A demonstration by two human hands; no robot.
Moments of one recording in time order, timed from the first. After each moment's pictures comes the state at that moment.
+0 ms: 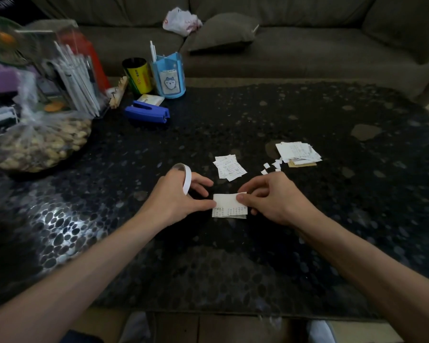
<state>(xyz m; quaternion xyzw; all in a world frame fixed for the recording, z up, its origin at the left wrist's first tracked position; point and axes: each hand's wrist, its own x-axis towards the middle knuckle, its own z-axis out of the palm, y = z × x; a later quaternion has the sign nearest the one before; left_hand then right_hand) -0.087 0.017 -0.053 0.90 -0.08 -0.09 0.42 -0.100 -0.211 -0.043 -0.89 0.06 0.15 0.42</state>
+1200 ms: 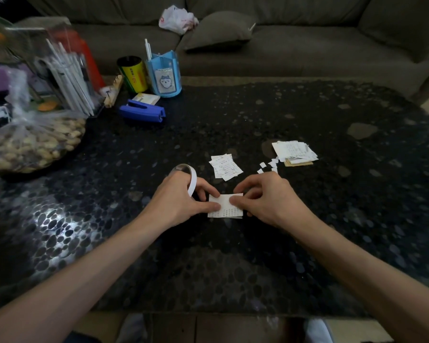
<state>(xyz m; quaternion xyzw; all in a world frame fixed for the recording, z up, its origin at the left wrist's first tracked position) -0.082 0.004 -0.058 0.91 -0.11 -0.09 0.38 -0.108 -0.206 -0.042 -0.92 0.05 0.09 0.38</state>
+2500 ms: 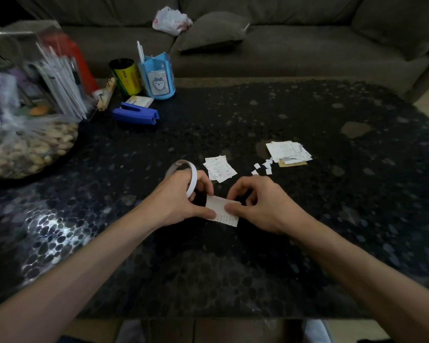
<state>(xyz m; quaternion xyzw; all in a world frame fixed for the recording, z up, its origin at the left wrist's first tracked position) -0.077 -0.001 -0.042 0.92 -0.15 -0.13 0.34 -0.110 -0.215 -0.044 -0.92 -0.03 0.10 0.37</state>
